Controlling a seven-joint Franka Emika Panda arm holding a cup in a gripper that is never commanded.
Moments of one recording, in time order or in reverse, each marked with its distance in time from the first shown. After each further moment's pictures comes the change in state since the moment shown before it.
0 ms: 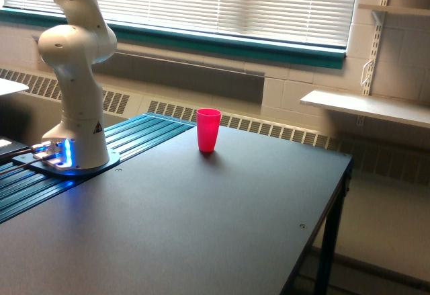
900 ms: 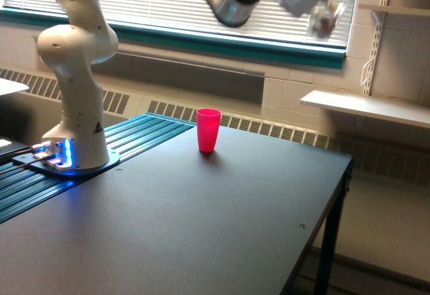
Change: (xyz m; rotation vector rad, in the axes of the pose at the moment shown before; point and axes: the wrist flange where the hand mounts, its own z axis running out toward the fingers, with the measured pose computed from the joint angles) arm -0.134 0.050 0.022 -0.064 -0.269 -0.189
